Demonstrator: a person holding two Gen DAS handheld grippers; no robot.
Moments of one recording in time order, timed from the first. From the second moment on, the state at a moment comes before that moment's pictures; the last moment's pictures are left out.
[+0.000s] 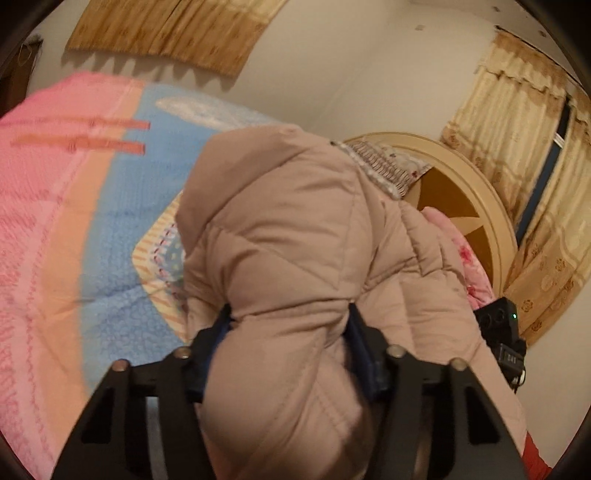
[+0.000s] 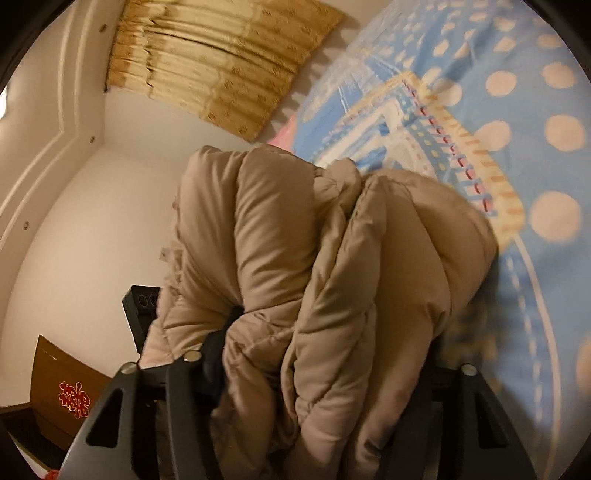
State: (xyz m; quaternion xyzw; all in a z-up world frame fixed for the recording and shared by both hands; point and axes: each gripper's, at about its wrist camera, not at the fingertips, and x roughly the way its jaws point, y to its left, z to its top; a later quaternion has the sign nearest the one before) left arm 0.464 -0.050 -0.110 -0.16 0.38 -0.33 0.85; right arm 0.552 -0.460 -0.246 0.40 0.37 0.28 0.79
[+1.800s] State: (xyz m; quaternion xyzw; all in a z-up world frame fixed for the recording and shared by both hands) left arm 0.392 0.267 -0.160 -0.28 0.28 0.10 0.91; right arm 0.564 0.026 -0.220 0.27 0.42 0.54 0.68
